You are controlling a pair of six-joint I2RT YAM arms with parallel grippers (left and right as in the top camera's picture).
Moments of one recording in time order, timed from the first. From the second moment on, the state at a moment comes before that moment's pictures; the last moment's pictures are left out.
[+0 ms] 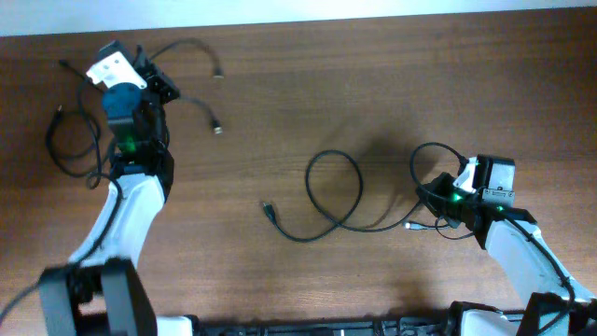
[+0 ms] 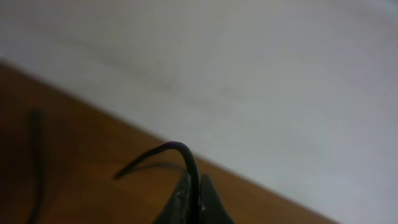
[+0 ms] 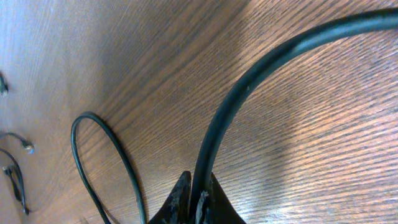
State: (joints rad) left arm 0.07 1.59 0.93 0.51 -0.14 -0.36; right arm -0.19 1.32 0.50 -0.23 -0.46 0.65
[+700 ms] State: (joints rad) left arm 0.07 1.75 0.94 0.61 -0.19 -0.36; right arm -0.19 1.32 0.50 -0.23 -0.46 0.65
